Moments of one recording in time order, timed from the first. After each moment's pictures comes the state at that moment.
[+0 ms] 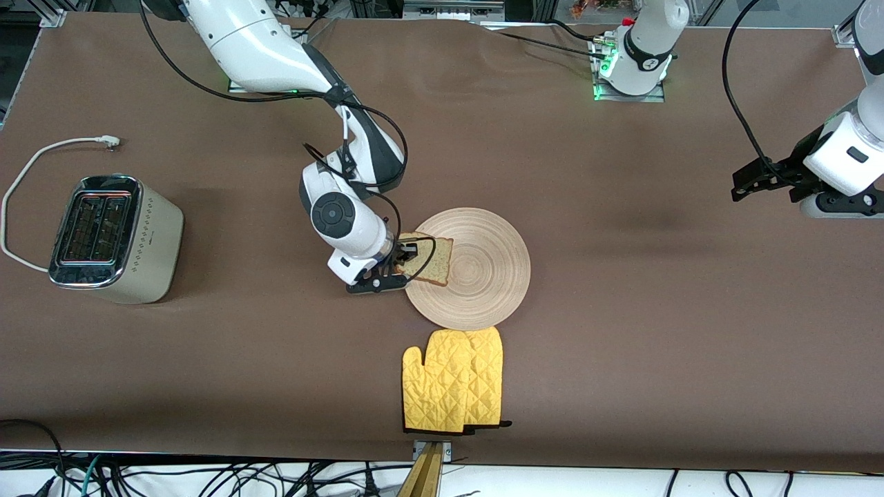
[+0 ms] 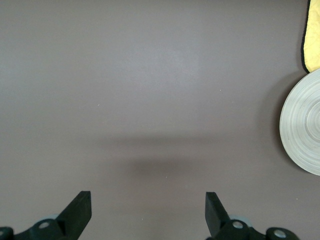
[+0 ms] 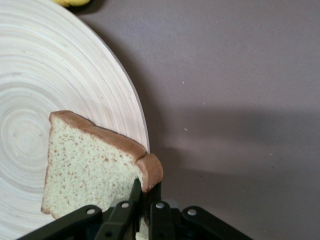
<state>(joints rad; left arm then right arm) 0.01 0.03 -0.02 -1.69 0.00 1.69 -0.03 0.57 0.74 0.01 -1.49 0.21 2.24 0.34</state>
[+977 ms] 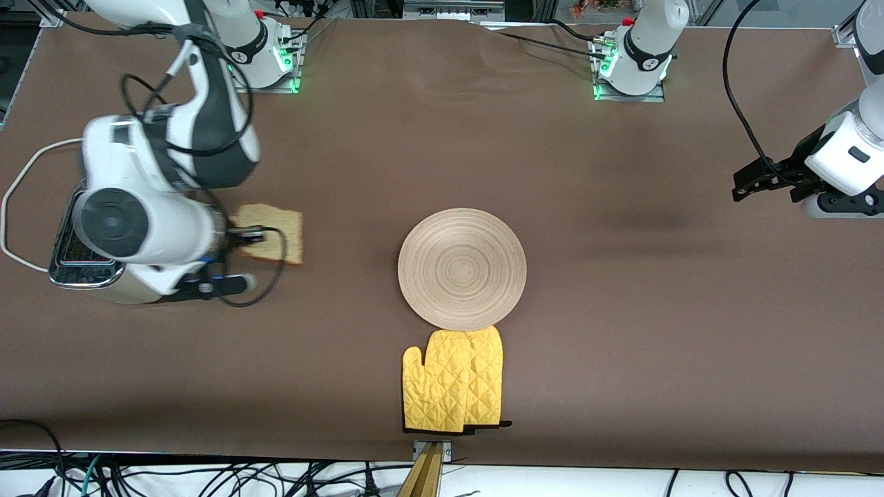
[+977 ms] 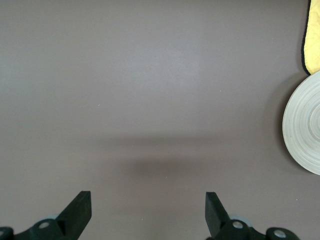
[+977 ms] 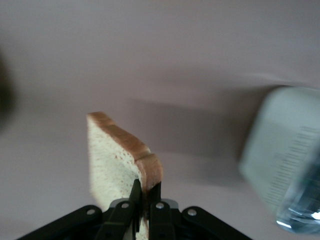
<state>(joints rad) 0.01 0.03 -0.02 -1.69 0.00 1.69 -0.03 0.49 0.56 -0.38 -1.17 0.07 1.41 -0.01</state>
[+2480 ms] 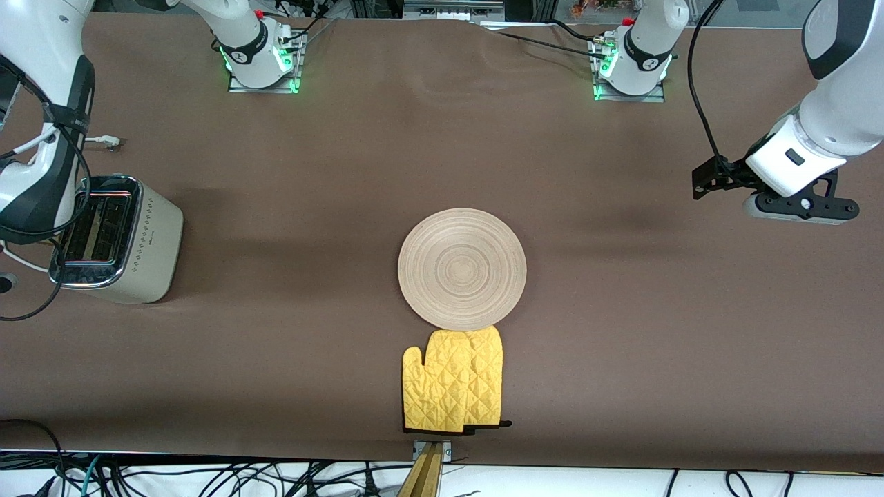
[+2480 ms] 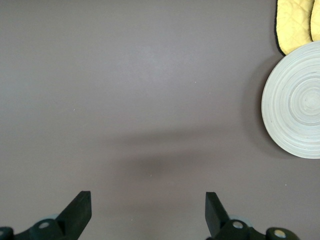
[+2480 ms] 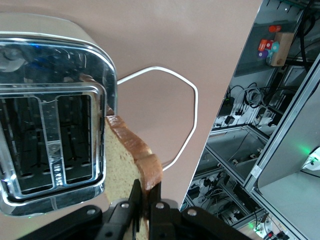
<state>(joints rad) -0.01 0.04 -0.10 -1.69 0.00 1.68 -0.03 0.35 0.64 -0.73 -1.27 -0.23 1.56 -0.36</state>
